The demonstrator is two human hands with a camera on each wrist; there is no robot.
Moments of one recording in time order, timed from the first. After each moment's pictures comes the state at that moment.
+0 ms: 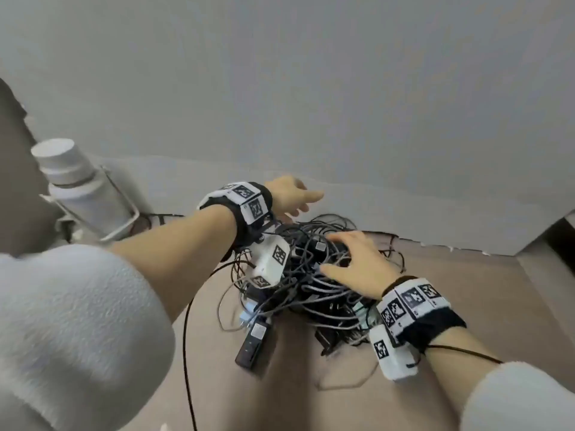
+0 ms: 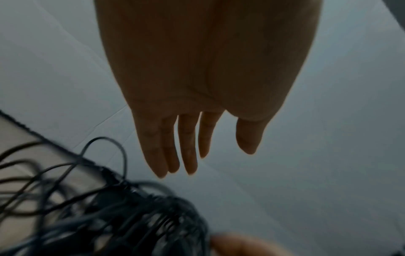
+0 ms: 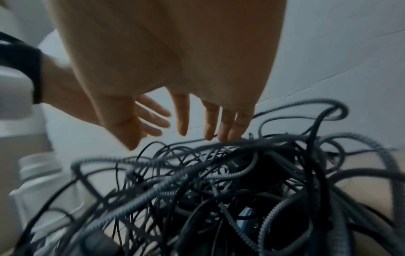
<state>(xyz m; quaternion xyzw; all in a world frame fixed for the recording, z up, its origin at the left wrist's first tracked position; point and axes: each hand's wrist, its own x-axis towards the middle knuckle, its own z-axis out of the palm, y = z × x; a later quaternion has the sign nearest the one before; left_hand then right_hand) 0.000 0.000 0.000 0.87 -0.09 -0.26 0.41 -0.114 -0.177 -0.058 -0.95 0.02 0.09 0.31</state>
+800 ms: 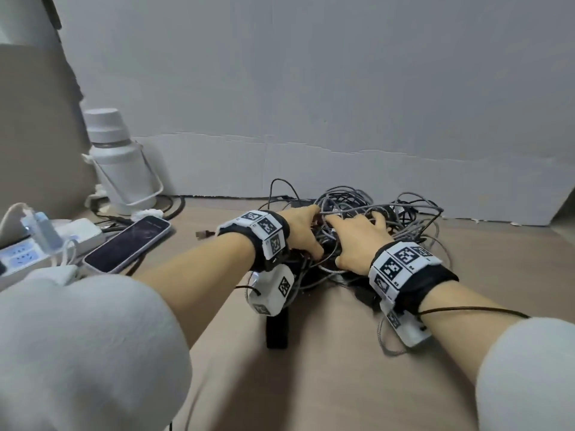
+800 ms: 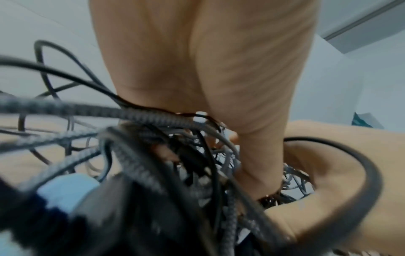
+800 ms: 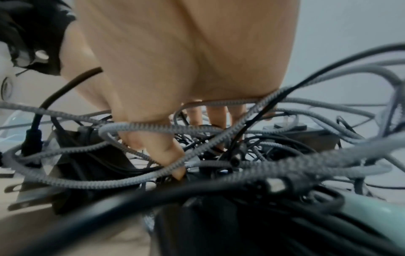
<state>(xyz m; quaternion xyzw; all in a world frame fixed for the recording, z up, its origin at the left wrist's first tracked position) -0.115 0.017 -0.115 0.95 -0.21 -0.14 0.17 -0.160 -0.132 -0.136 -1.00 -0.07 -0.01 -0.02</state>
